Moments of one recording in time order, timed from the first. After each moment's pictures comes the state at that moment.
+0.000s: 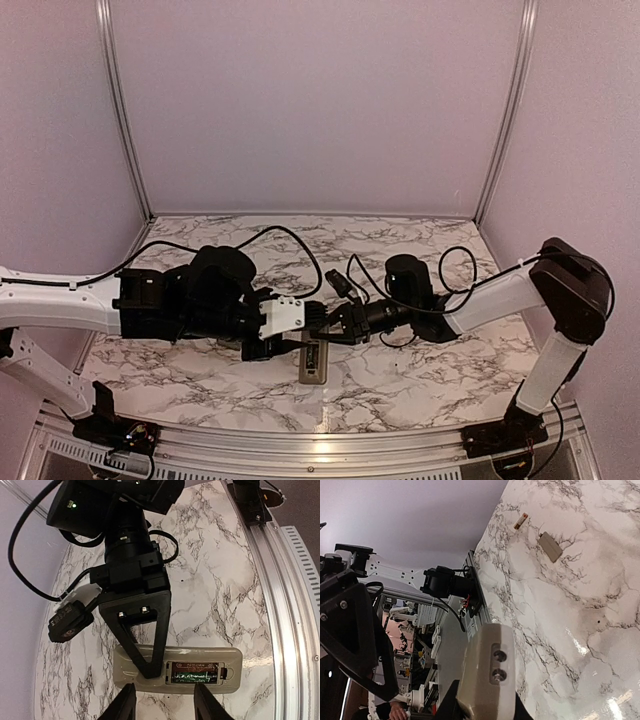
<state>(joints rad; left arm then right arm) -1.20 1.36 1.01 -0.28 0.01 0.53 0.81 1.72 0.74 0.64 -0.92 0.93</state>
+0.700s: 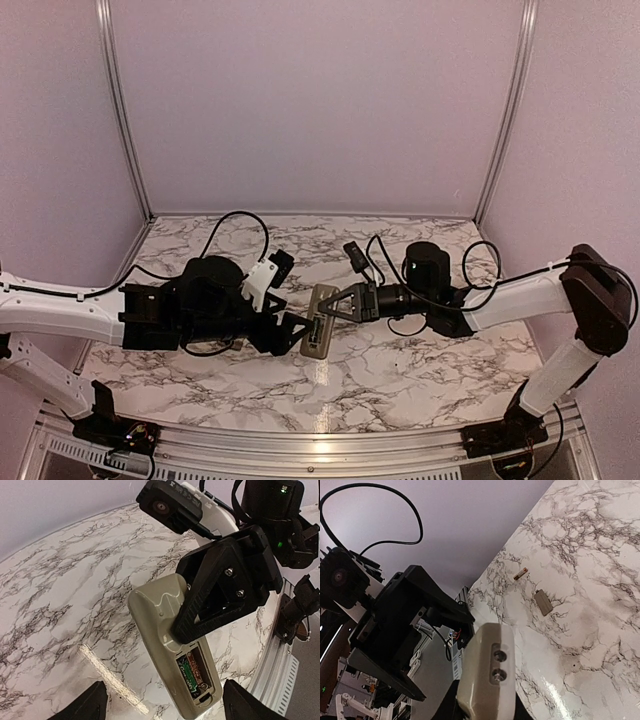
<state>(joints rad) -1.16 1.30 0.84 0.00 -0.17 -0.31 0.78 1.58 0.71 0.67 -0.78 0.80</state>
